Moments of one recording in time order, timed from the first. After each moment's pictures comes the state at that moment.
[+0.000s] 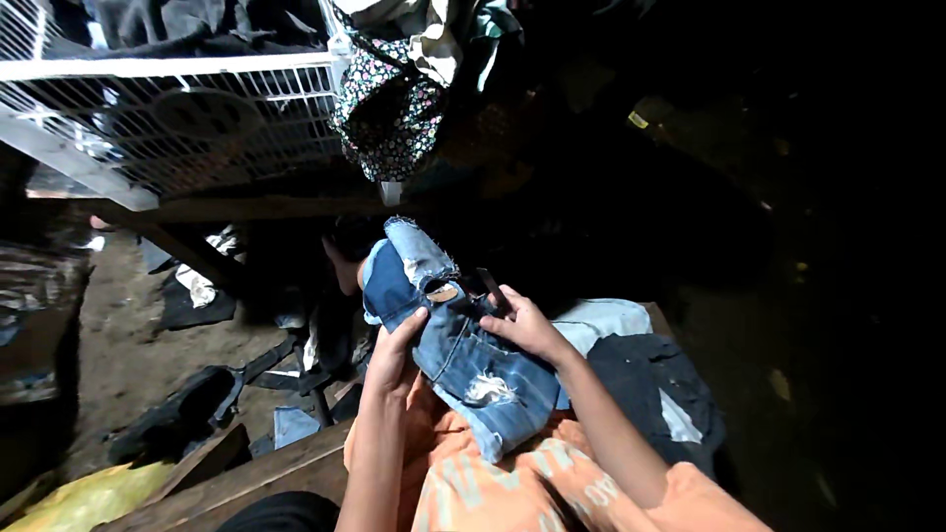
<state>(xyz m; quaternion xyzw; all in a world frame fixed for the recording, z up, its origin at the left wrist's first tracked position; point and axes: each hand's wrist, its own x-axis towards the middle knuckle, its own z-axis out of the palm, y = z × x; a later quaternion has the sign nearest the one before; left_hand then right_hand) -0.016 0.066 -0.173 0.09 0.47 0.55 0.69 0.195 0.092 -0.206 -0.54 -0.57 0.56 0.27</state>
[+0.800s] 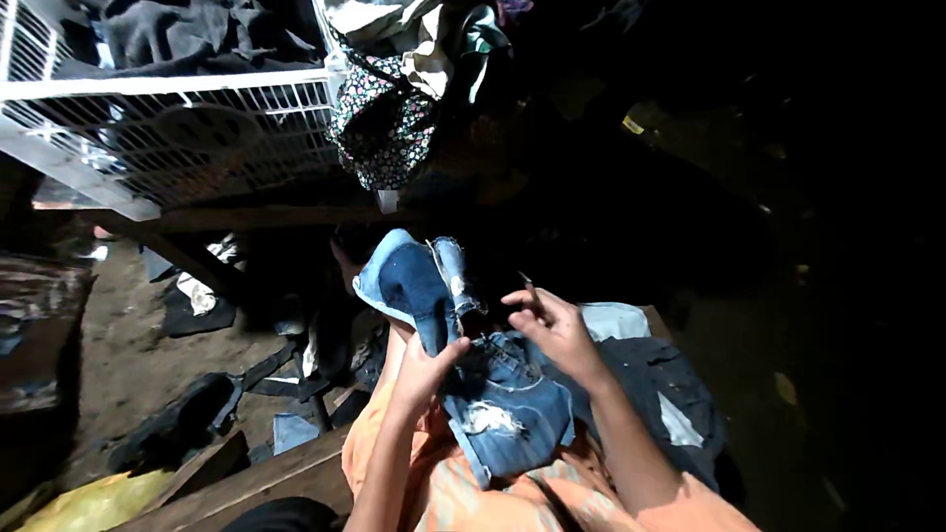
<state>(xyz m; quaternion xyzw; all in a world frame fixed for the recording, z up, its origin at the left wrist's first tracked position) 0.006 0.050 -0.165 0.29 0.57 0.41 0.65 0.209 0.074 -0.160 -0.54 -0.64 0.38 0.38</state>
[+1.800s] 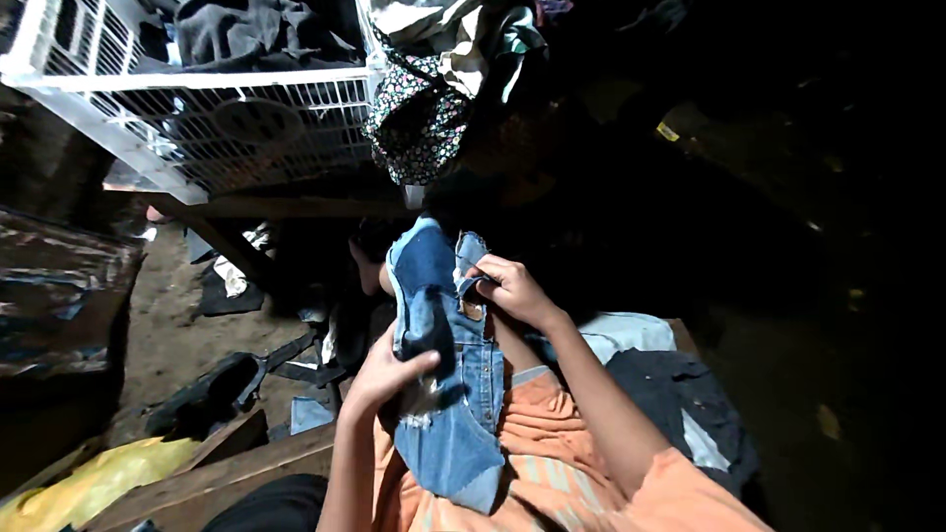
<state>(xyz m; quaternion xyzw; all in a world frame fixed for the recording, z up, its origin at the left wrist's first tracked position) -0.070 0.040 -0.181 0.45 0.58 0.34 0.59 0.166 0.149 -0.200 -0.43 -0.76 0.40 0.27</state>
